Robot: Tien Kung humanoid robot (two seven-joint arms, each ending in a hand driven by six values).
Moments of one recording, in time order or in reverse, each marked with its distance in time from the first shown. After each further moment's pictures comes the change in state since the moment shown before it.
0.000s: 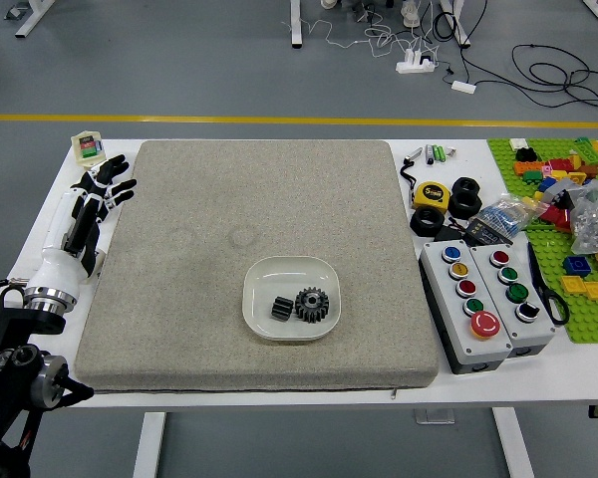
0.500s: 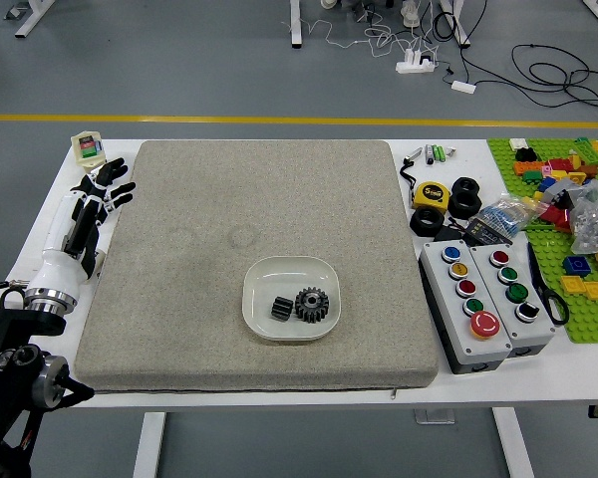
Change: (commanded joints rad) left arm -0.001 -0.004 -0.006 0.016 0.002 -0.001 0.002; right arm 0.002 0.002 0.004 0.000 -0.004 0.000 0.000
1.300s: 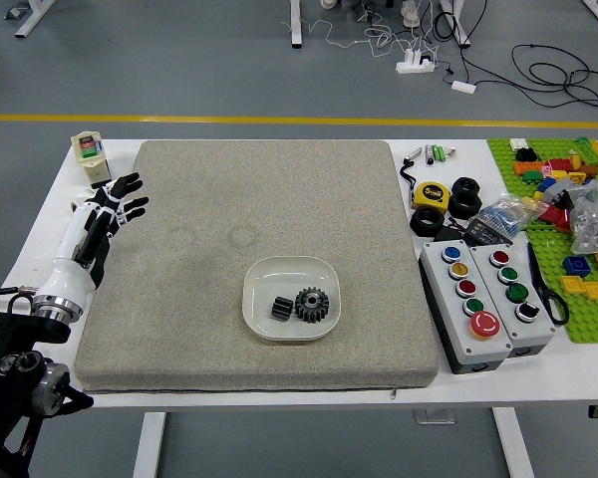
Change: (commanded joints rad) left arm 0.012 0.008 0.021 0.018 0.008 -0.050 0.025; right arm -0.012 0.001 -0.008 0.000 0.005 -0.001 0.000
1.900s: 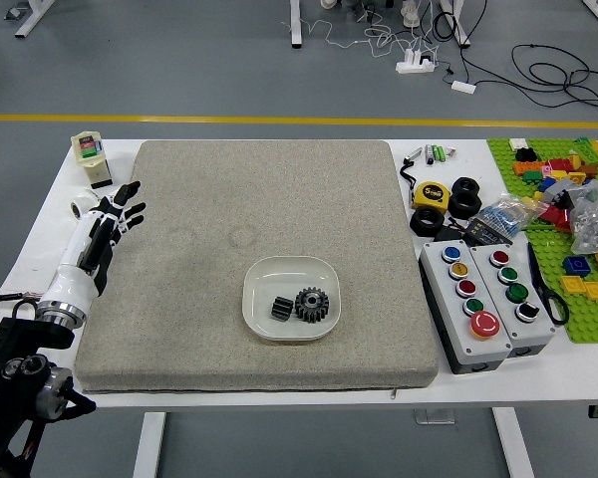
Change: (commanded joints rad) left arm -0.001 -0.004 0.003 0.029 0.010 0.005 0.013; right arm 0.001 -0.002 -0.006 0.000 0.011 0.001 0.001
